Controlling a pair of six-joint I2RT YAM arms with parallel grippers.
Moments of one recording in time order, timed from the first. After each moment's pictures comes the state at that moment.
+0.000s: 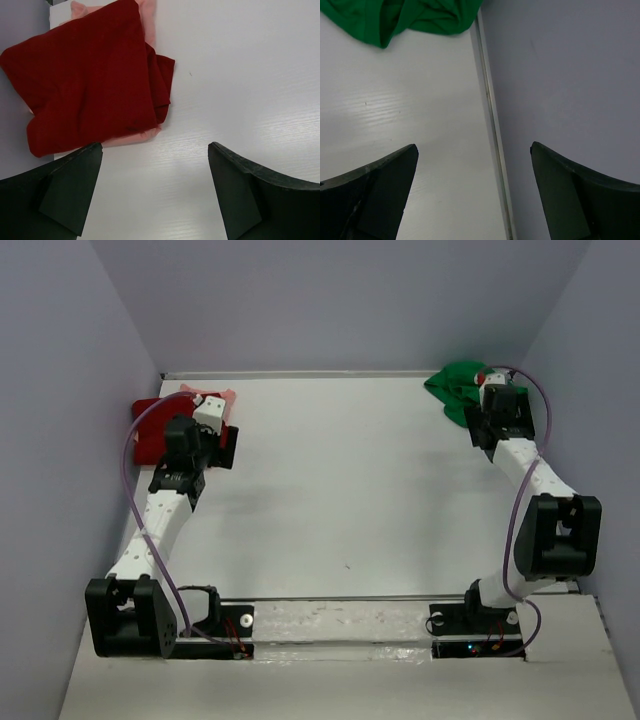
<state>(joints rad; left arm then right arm) -0.04 1.15 0.84 -0.14 -0.01 0.25 -0.04 1.55 1.13 -0.20 0.54 -0.37</state>
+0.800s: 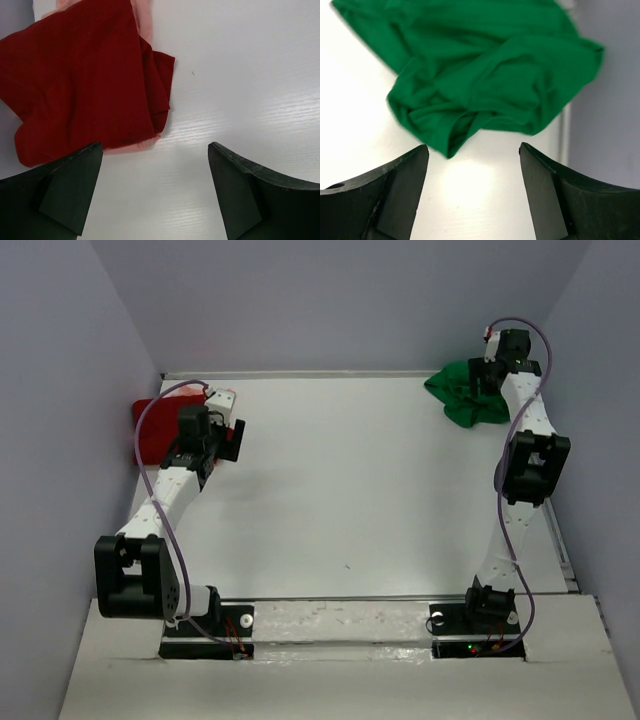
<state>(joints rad) -0.07 1.34 0.93 -0.13 -0.07 0.27 -0.17 2.28 2.20 -0.68 0.10 -0.23</state>
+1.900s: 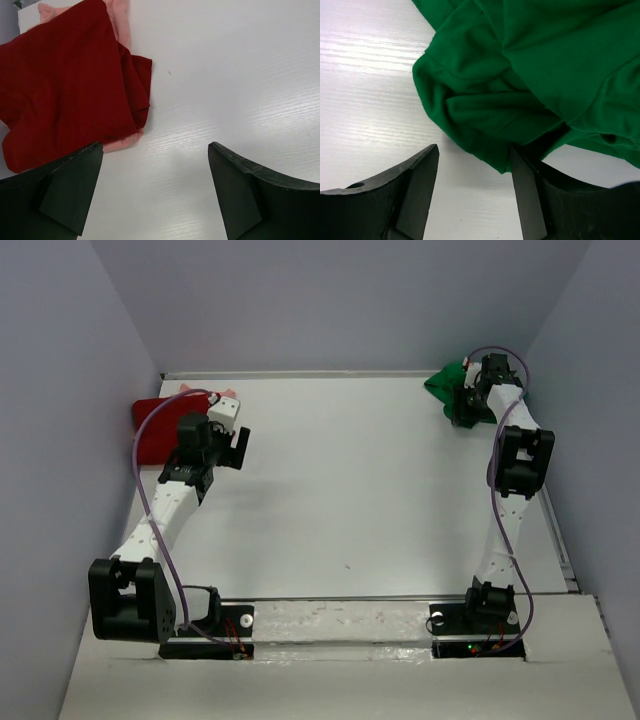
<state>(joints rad) -0.10 1.23 0.86 -0.13 0.01 0.27 -0.16 2.44 2.17 -0.74 -0.16 -0.22</state>
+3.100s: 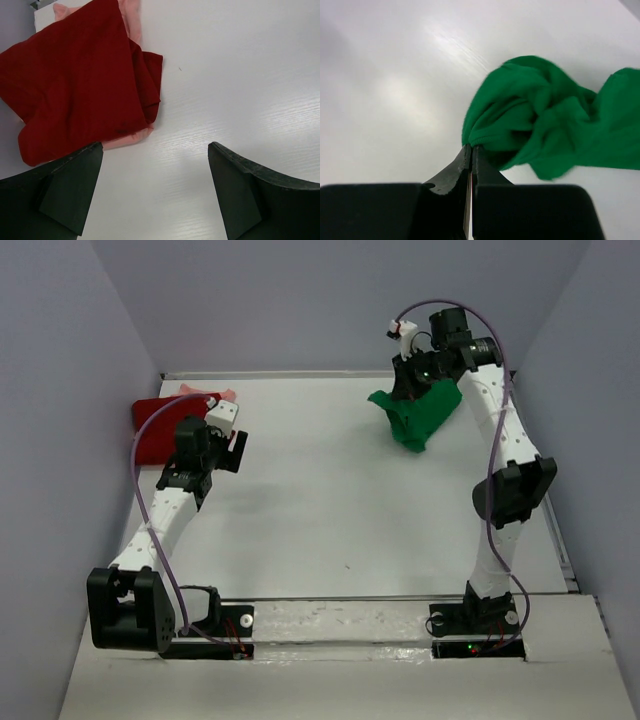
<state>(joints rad) -0.09 1.19 0.82 -0.11 -0.02 0.31 0.18 2.09 2.24 -1.08 -0.43 -0.36</state>
